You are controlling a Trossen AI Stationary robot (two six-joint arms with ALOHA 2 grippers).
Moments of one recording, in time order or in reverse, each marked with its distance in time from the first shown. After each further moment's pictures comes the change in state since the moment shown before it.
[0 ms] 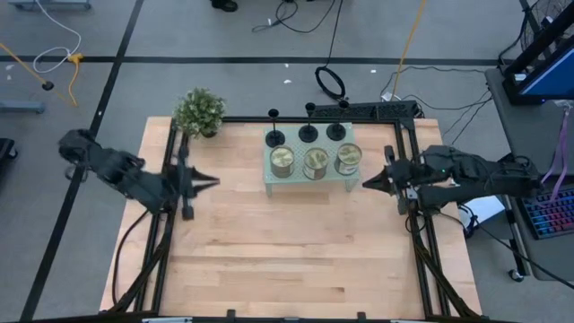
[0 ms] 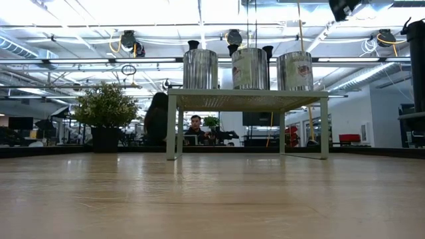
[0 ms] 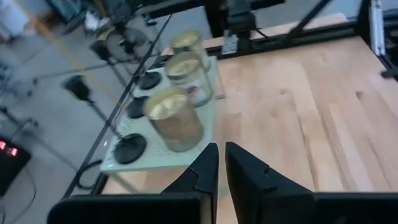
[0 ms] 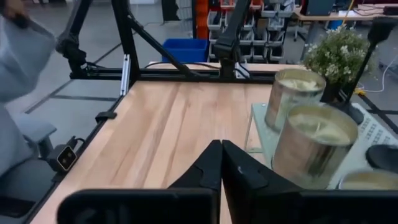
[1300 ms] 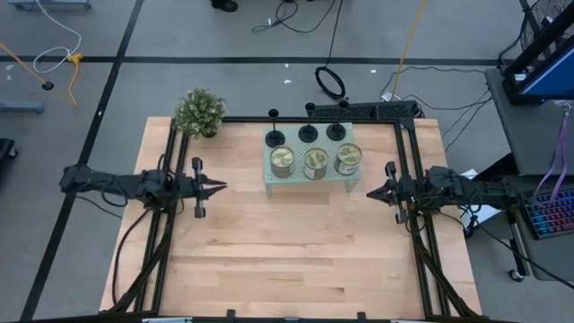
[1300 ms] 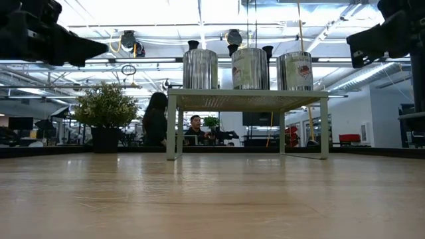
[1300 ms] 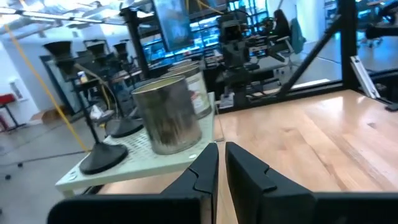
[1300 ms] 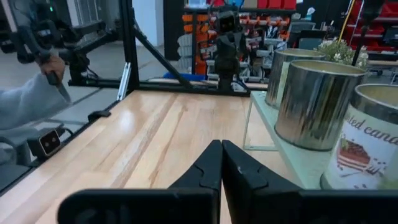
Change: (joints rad) left arm 0.371 -0.636 -1.062 1.013 0.440 0.368; right arm -0.002 -0.547 -0.563 0.207 -0.001 -0.037
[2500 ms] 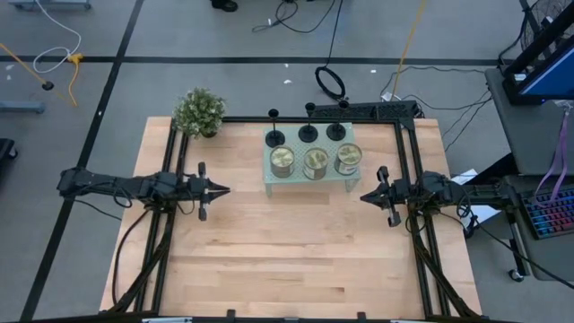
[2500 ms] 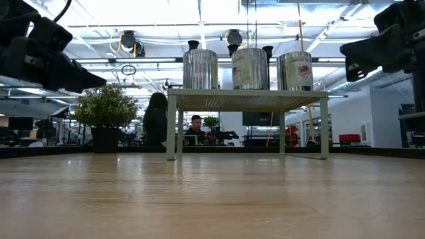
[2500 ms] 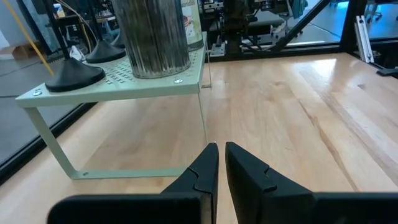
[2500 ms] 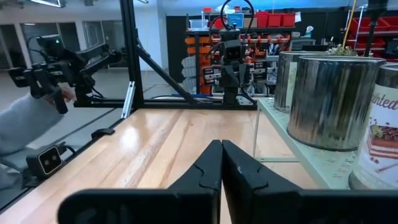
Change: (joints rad) left arm 0.060 0.011 -0.045 -0.159 0.059 -0.185; right arm 0.000 -0.023 -0.180 0.218 0.002 0.046
